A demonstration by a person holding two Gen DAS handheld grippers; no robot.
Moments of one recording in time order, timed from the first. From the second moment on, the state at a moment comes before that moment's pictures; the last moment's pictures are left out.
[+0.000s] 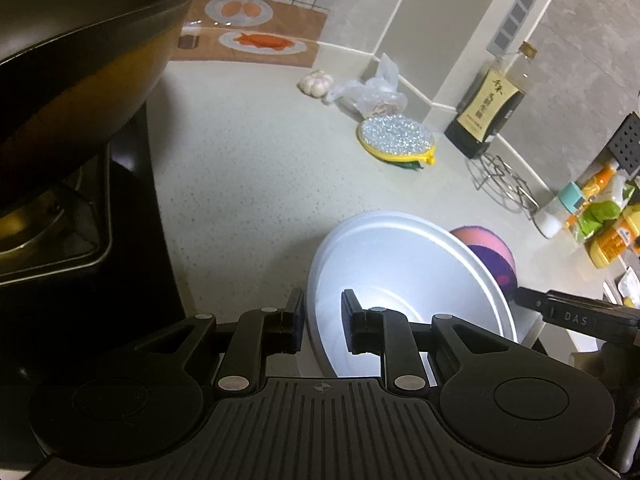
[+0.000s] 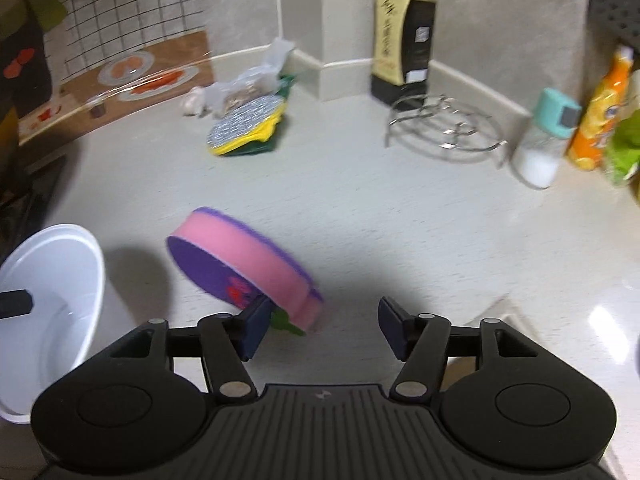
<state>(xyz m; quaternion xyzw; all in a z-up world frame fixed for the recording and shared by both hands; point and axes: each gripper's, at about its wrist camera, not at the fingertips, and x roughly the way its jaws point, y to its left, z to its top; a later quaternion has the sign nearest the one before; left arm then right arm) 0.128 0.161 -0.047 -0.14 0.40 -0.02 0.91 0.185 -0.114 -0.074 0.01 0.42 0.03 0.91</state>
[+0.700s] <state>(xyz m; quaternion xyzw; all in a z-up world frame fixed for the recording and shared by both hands) 0.125 0.167 -0.047 -0.14 0.40 -0.01 0.90 0.185 -0.074 -0.070 -0.05 0.36 0.11 0.92</state>
